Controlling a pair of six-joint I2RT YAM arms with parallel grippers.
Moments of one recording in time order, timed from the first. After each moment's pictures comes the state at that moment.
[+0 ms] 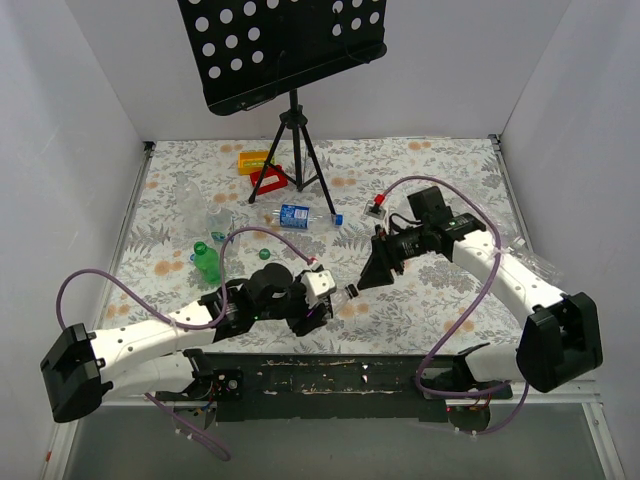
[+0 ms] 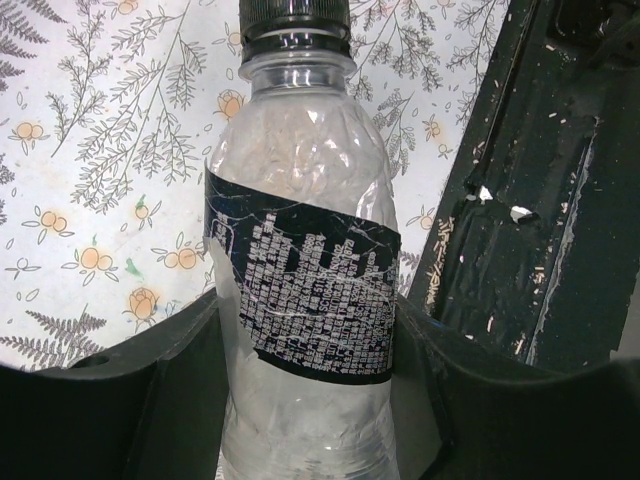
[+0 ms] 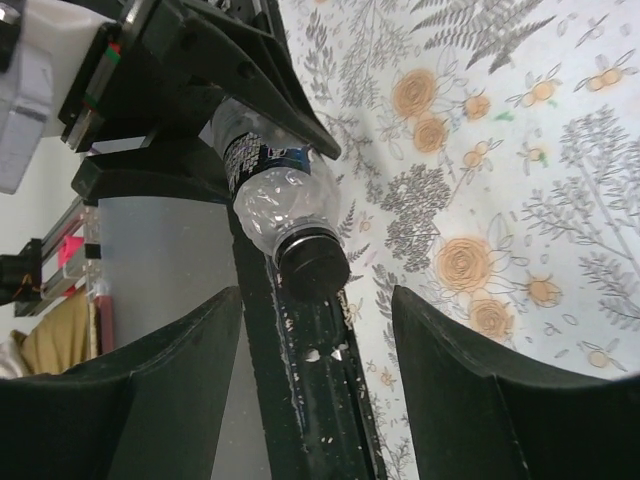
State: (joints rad) left arm -1.02 1.01 0.59 -0.15 0.20 0.07; right arm 0.43 1.31 1.01 -0.68 -1.07 -0.16
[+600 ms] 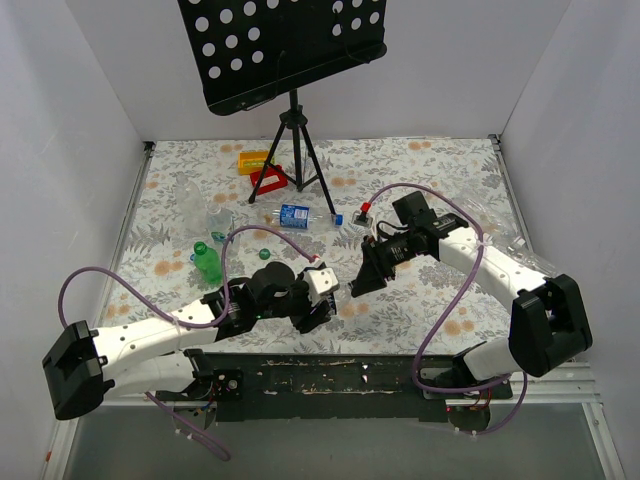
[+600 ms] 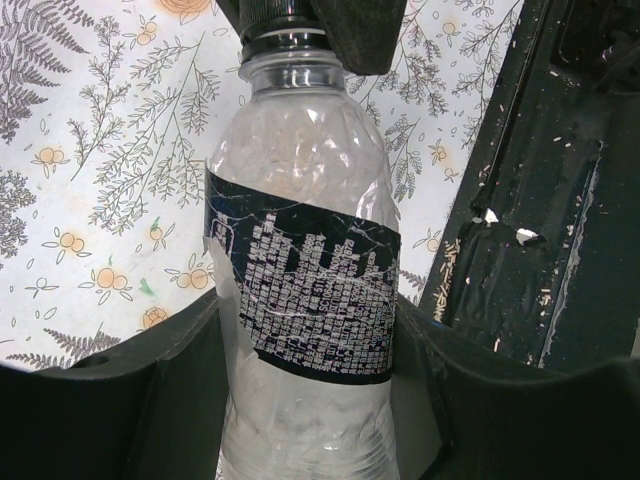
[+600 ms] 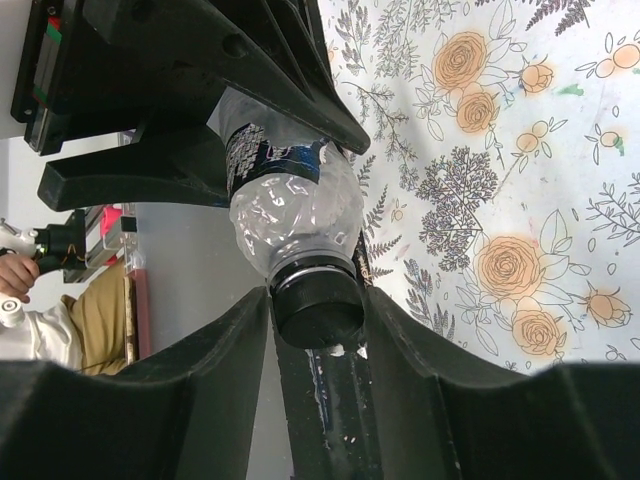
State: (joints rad) left arm -1.04 1.04 0.61 -0.10 0.17 0.07; right arm 0.51 1.41 0.99 -0.67 -1.10 -0.15
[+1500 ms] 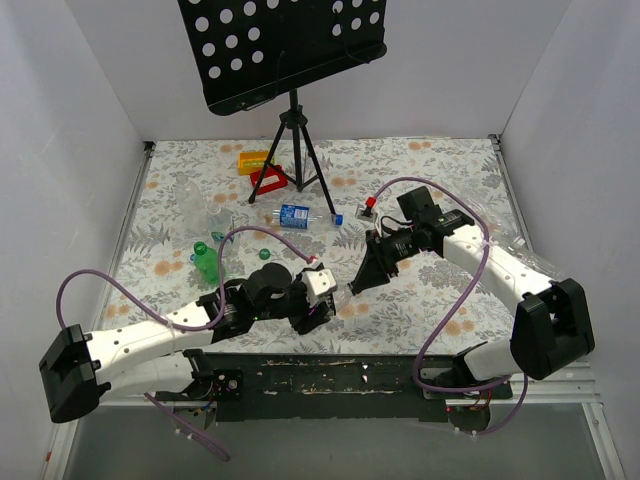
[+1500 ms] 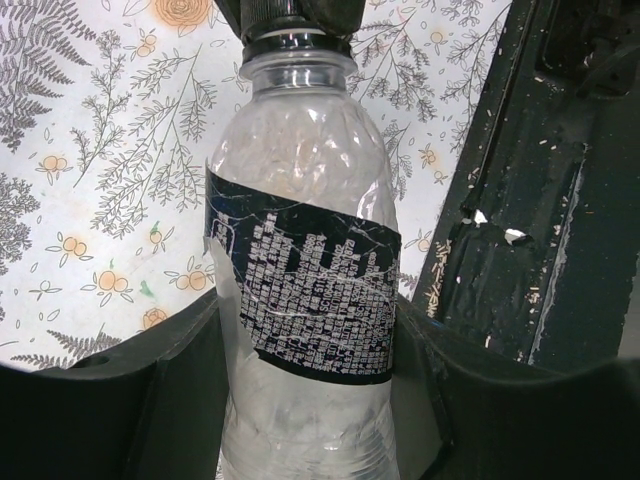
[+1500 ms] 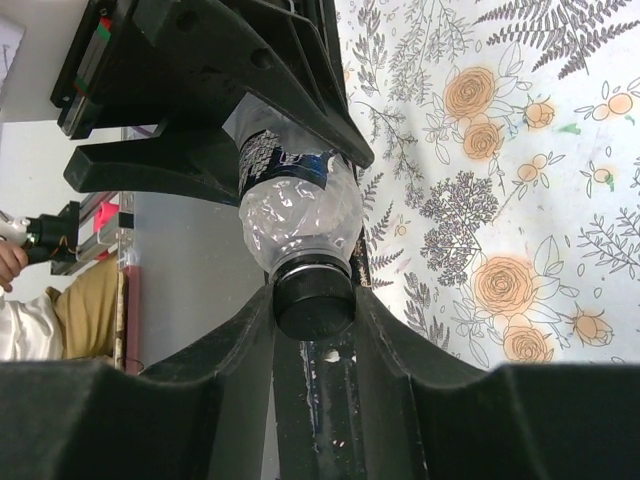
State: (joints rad) left arm -1.04 1.00 0.61 -0.12 0.16 0.07; right arm 0.49 1.40 1.03 -0.70 -1.15 -0.20
